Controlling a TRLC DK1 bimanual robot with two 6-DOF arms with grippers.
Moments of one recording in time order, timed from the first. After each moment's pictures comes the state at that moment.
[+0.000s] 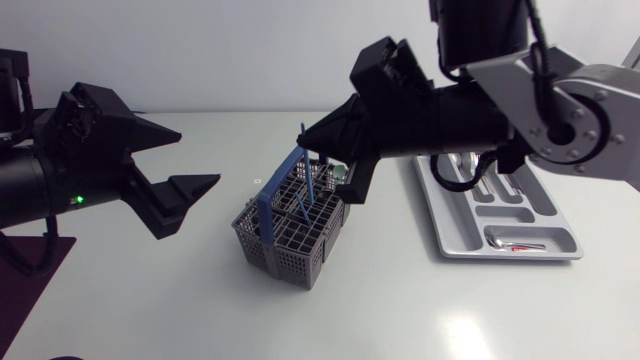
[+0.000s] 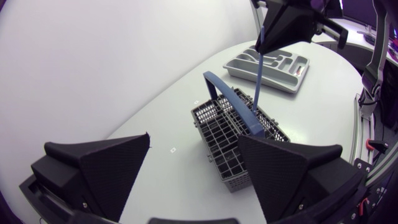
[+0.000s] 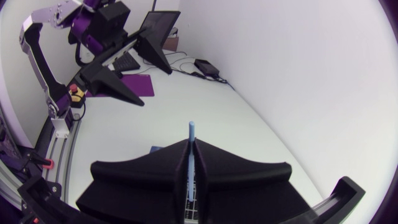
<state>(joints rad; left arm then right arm) -0.38 0.93 0.81 -0.36 0.13 0.48 0.62 1.37 1.08 -0.15 -0.46 -0.44</state>
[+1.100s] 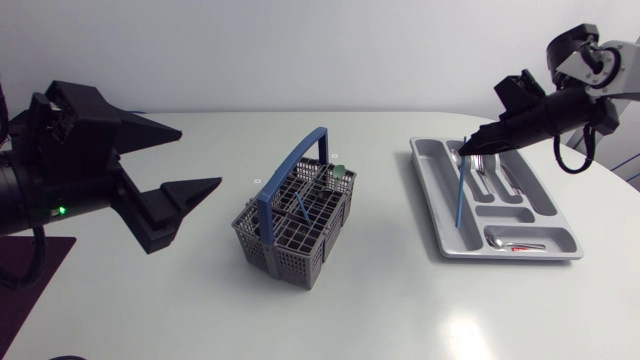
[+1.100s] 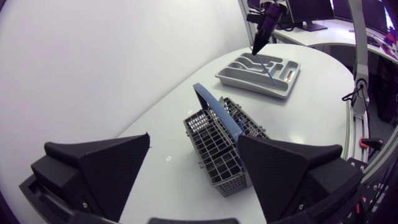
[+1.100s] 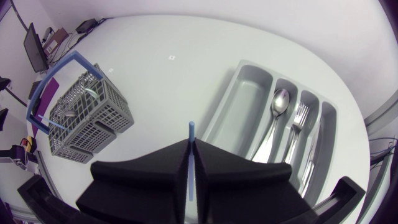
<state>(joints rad) -0.45 0.87 0.81 -0.38 0.13 0.48 -0.13 1.74 1.39 -0.70 -0.46 -0.41</state>
